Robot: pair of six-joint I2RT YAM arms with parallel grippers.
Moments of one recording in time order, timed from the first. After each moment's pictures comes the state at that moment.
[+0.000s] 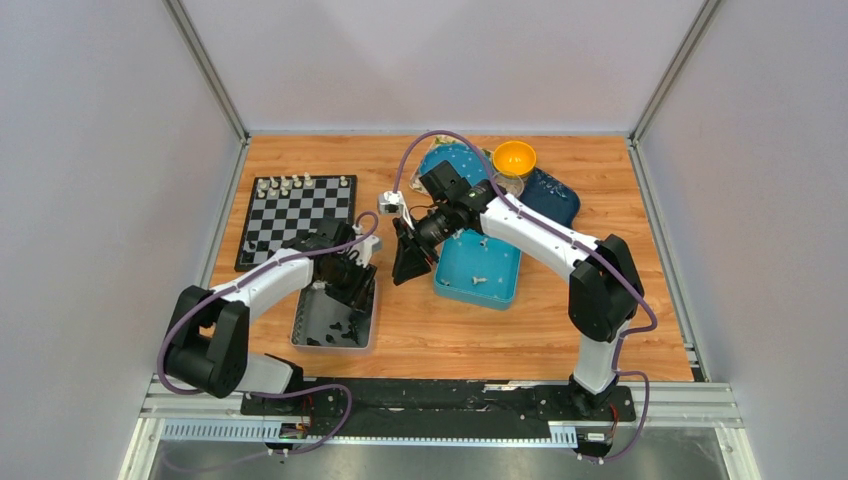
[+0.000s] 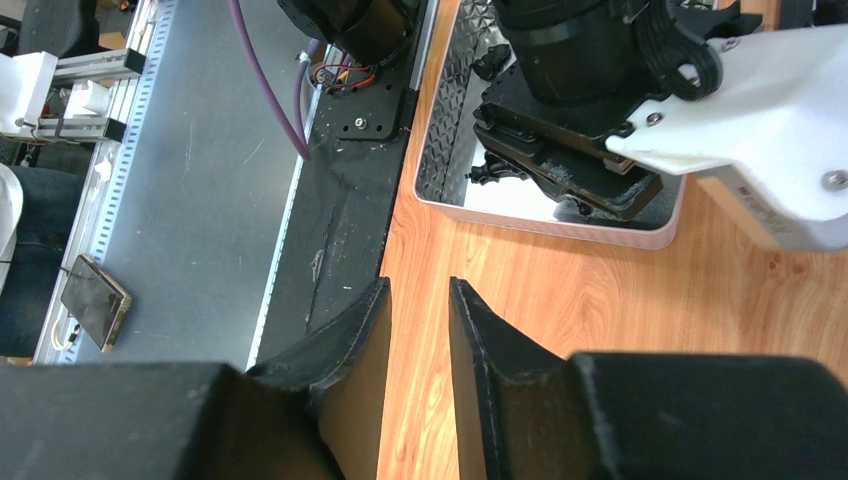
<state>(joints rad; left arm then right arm) -0.38 1.39 0.75 -0.62 0.30 0.11 0.74 1.84 1.58 -0.72 -1.08 -0.41</state>
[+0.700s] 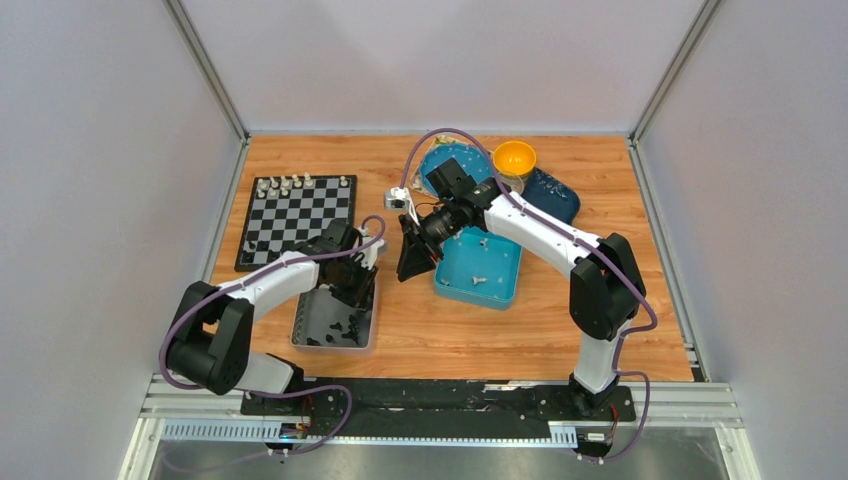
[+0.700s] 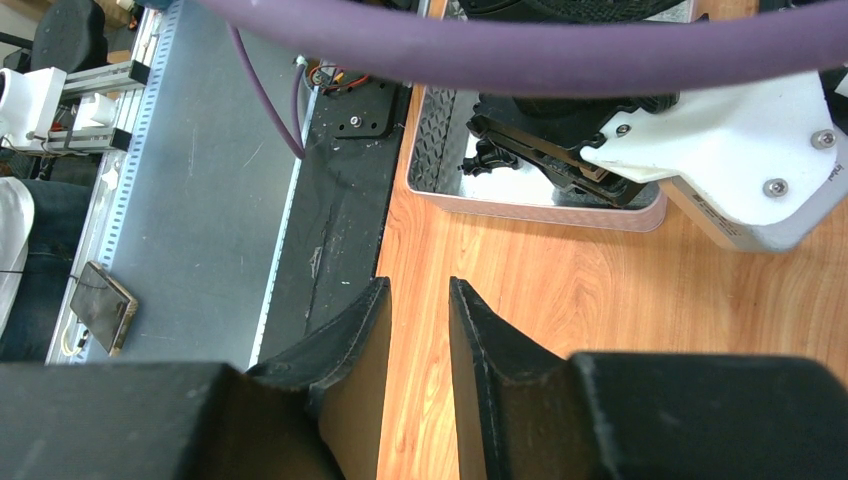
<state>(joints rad) -0.42 1.40 0.72 -0.54 0.25 0.08 0.71 1.84 1.57 -0.72 -1.10 -0.41</state>
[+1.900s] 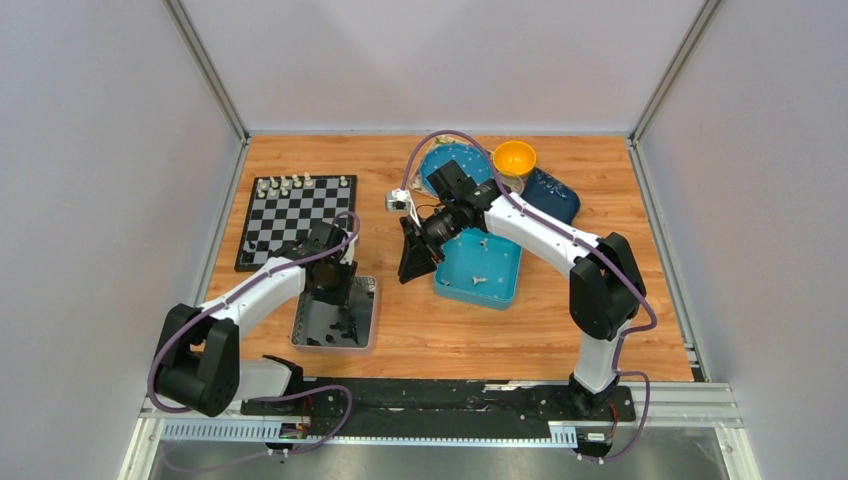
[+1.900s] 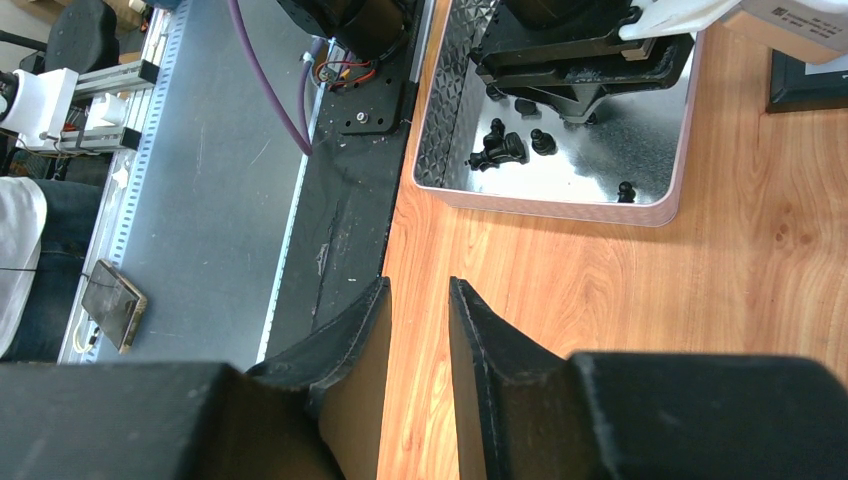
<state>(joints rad) -0.36 1.29 0.72 -0.65 0.05 -0.11 0.71 1.84 1.55 -0.72 -1.11 -0.41</state>
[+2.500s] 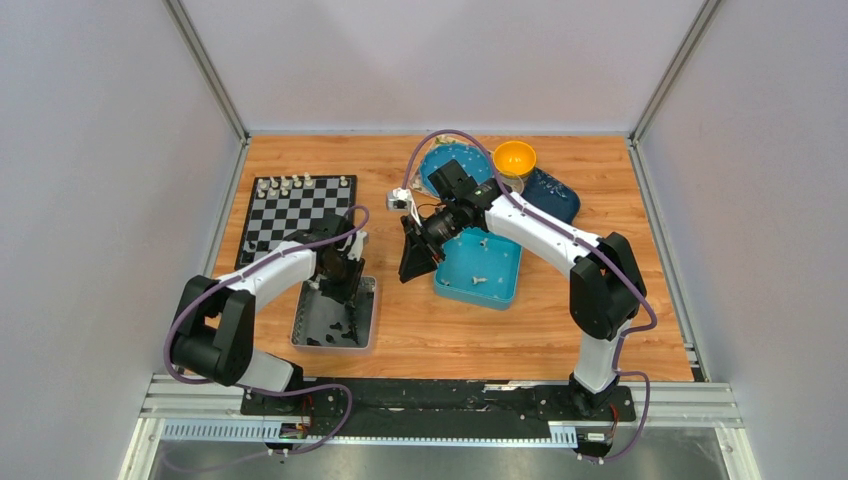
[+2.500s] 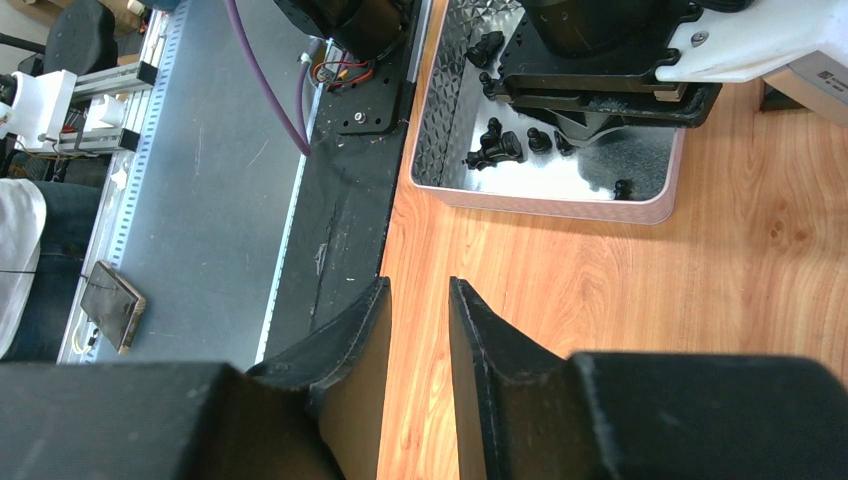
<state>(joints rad) -0.36 1.45 0.80 -0.68 0.13 -0.11 0.70 1.84 1.55 -0.72 -1.11 -0.41</state>
